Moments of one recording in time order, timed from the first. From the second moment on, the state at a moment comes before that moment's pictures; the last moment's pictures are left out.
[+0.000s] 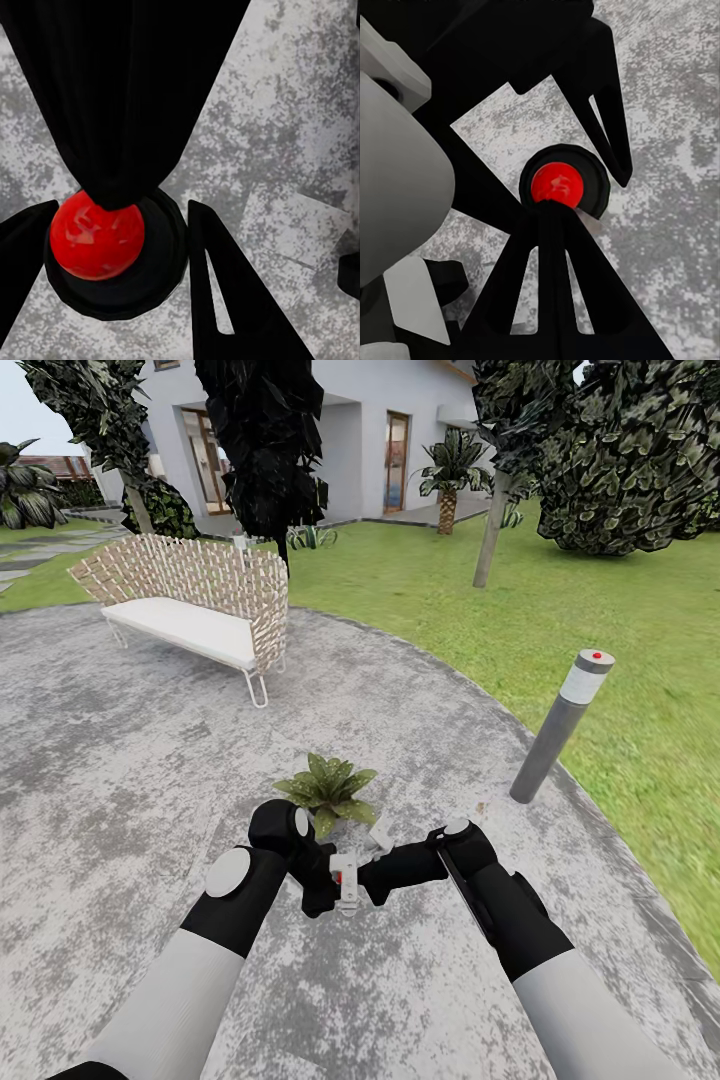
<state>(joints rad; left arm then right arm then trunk) -0.75 -0.17 -0.27 -1.20 -1.28 0.35 -1.56 -0.69 0.04 0.33 -1.19 0.27 0.74 1.07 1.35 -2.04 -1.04</state>
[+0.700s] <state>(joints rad) -0.76 -0.10 -0.27 -1.19 -1.29 0.35 -1.56 -0.69 0.04 0.33 -1.19 0.27 0.74 1.07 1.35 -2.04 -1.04</state>
